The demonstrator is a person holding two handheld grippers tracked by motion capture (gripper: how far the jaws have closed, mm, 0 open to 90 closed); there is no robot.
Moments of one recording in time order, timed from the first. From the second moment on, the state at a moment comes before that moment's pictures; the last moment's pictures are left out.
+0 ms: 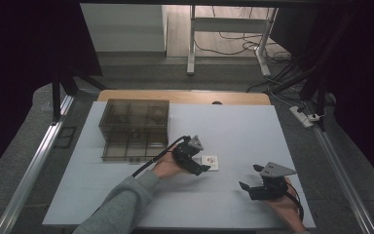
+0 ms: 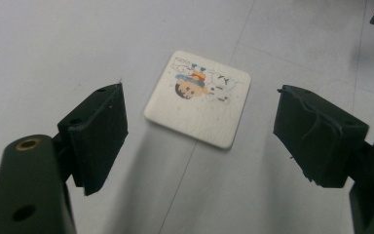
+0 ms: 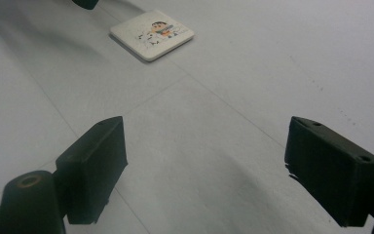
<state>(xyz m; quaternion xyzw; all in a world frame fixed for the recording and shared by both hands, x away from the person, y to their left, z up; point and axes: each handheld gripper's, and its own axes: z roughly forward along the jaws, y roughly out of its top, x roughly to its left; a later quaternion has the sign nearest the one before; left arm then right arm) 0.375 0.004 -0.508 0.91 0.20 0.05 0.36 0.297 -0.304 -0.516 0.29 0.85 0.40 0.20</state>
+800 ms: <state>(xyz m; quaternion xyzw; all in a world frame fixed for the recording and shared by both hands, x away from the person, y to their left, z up) 0.396 -0.019 -0.529 0.91 0.21 0.03 0.35 0.297 -0.307 -0.514 0.29 0.84 0.40 0.20</state>
